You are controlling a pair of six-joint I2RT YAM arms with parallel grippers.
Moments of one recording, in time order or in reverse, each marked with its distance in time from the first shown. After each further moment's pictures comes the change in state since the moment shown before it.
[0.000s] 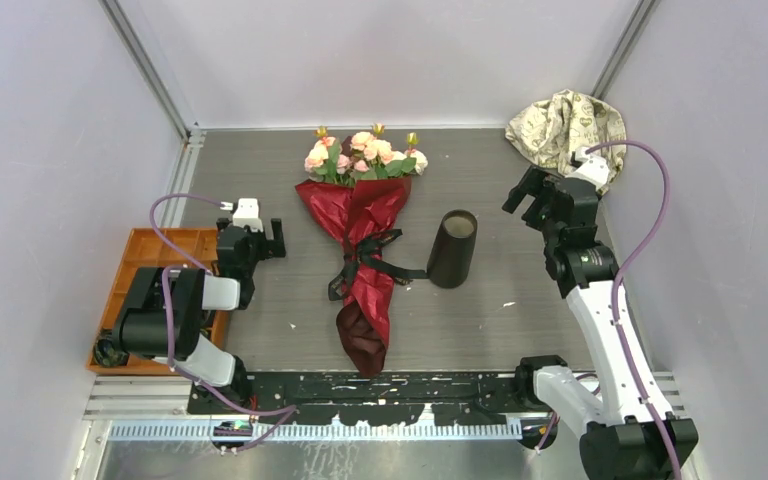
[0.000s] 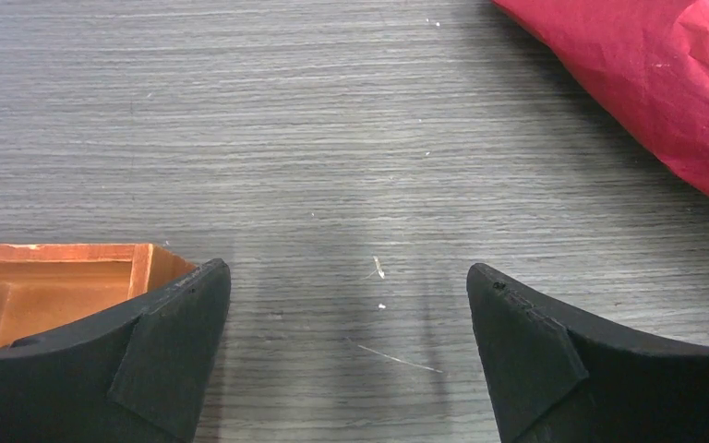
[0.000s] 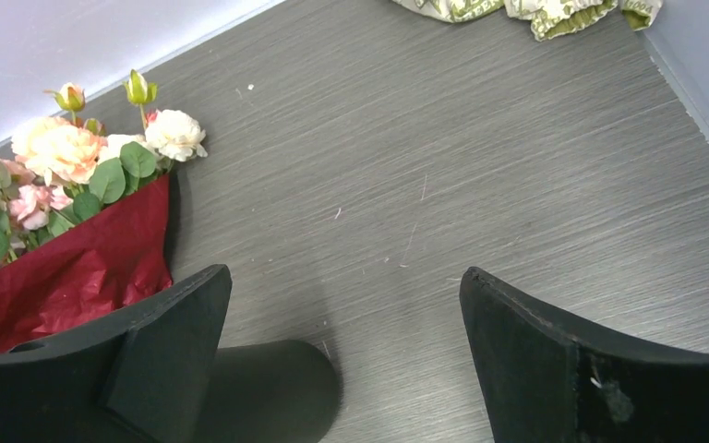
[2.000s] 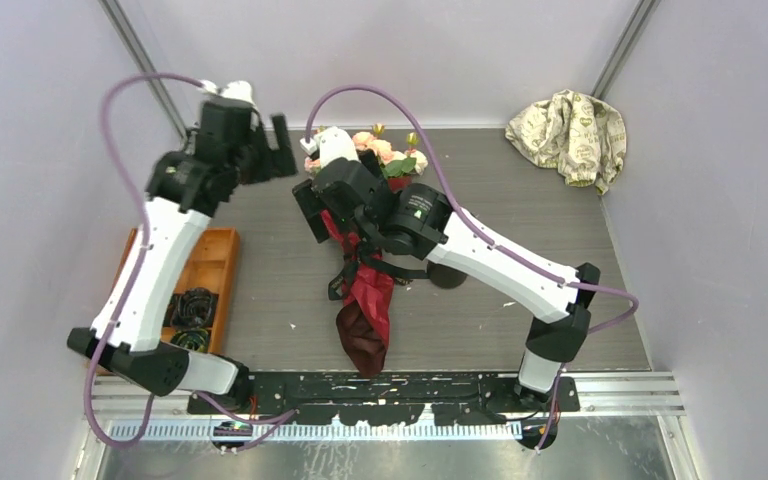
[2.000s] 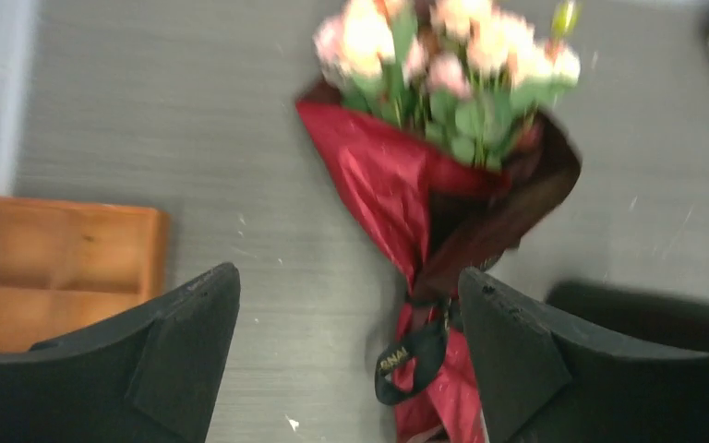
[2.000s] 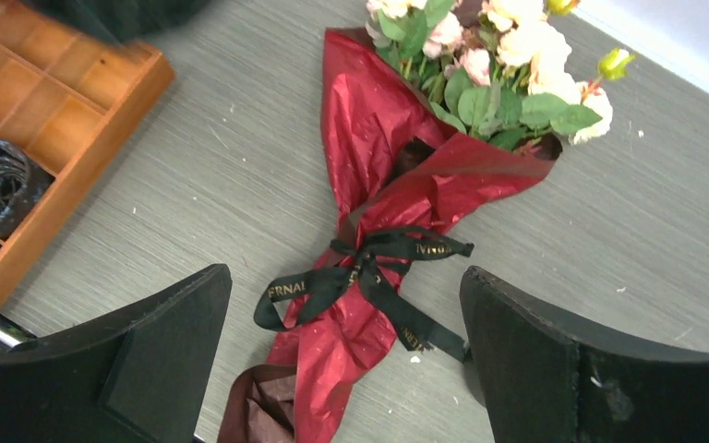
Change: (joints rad) left arm -0.318 -0.164 1.530 -1.893 -0.267 -0.401; right arm 1.071 0.826 1.135 -0.504 0.342 -0.156
